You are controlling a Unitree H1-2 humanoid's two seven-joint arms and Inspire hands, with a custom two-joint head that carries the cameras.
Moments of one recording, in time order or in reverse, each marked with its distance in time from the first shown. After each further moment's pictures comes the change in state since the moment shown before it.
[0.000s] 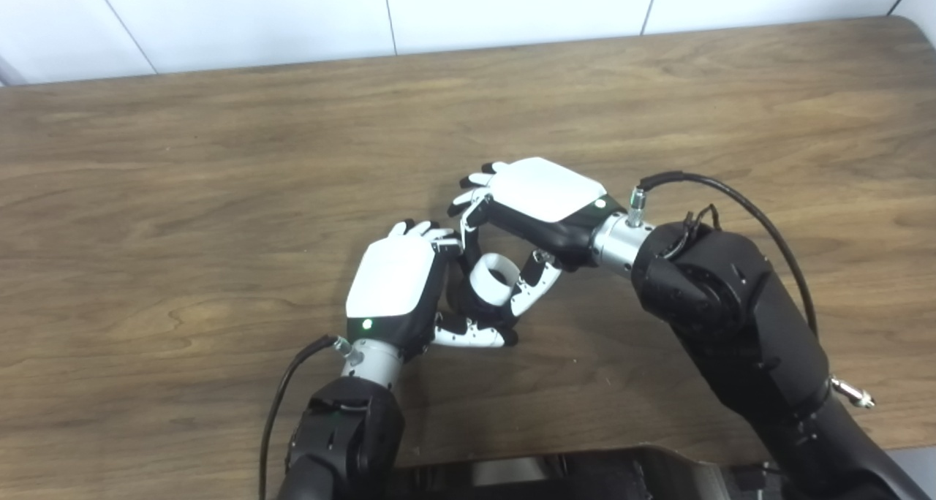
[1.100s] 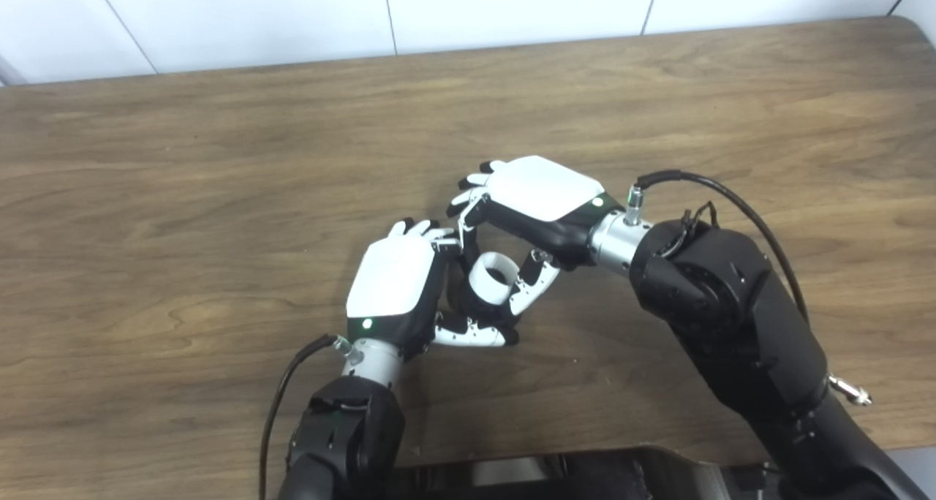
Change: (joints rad) left arm -0.002 -0.004 0.002 0.000 -0.009 0.009 -0.005; right arm -0.007 0.005 0.000 -0.003 -0.010 -0.001 0.015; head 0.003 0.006
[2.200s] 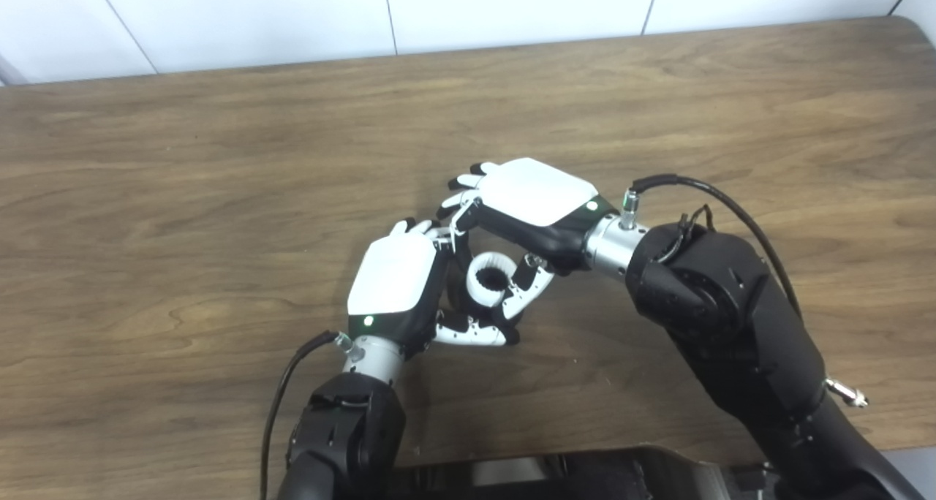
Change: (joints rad) left arm -0.009 -0.001 -0.002 -0.006 0.009 0.009 -0.026; right arm 0.000 0.008 0.015 -0.022 0.000 -0.002 0.003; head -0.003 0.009
